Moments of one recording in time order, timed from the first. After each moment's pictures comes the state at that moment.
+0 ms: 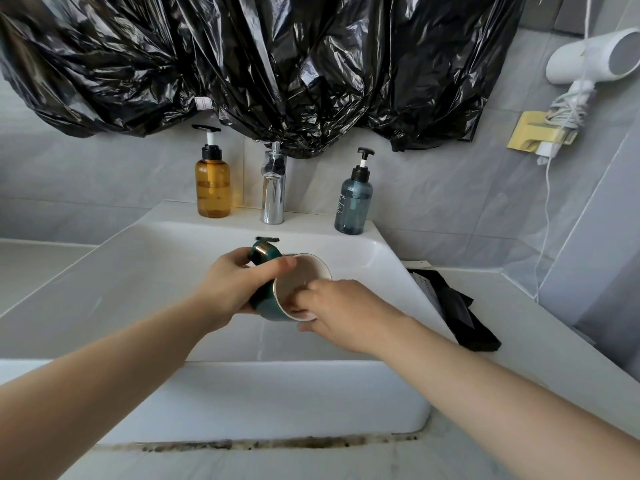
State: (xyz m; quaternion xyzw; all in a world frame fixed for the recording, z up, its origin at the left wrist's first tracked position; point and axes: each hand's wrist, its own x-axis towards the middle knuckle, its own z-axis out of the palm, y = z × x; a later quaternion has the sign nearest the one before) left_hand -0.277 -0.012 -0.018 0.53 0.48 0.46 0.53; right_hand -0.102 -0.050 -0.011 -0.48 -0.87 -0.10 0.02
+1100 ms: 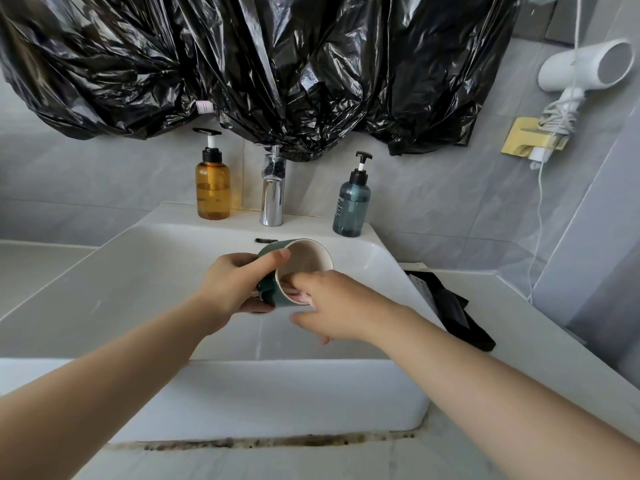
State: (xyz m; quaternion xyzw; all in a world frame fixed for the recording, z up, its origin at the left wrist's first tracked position) left_hand -0.281 -0.009 -0.021 0.53 0.46 0.47 0.53; right_hand -0.112 -0.060 0.008 -0.53 -0.84 0.09 0.09
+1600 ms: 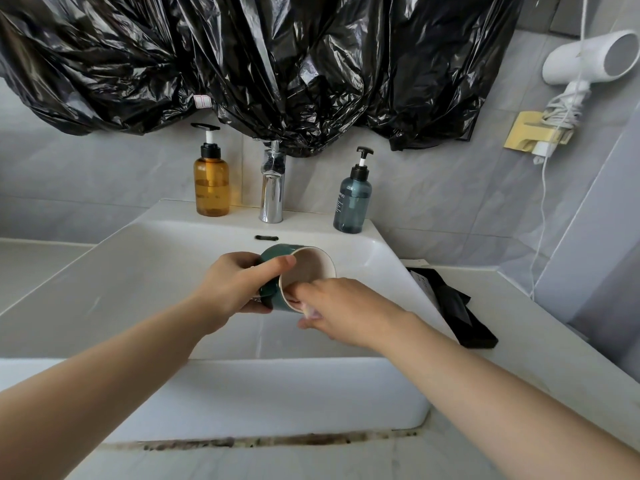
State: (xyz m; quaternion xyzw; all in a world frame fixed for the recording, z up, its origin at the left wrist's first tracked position) left_hand -0.280 -0.010 -0.021 0.56 0.48 0.44 0.51; right_hand -0.101 -0.049 -0.012 -0.48 -0.88 -0.05 0.05
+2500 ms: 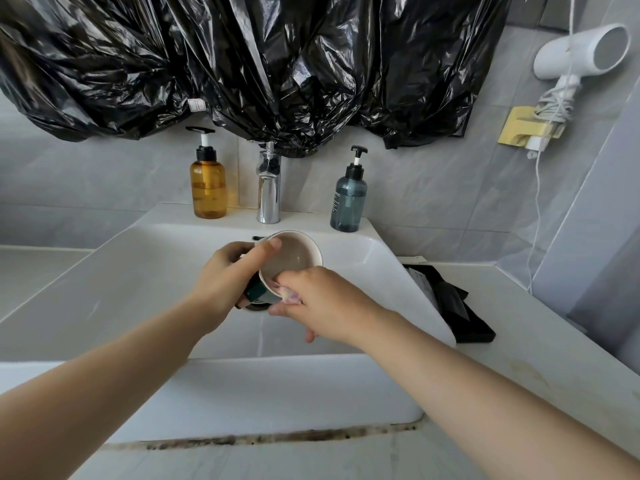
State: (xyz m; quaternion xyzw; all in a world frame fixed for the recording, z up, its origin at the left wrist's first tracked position) left_hand -0.282 -0.009 -0.021 0.57 0.47 0.49 0.46; right_hand -0.123 -0.060 -0.001 -0.51 -0.84 0.10 0.16
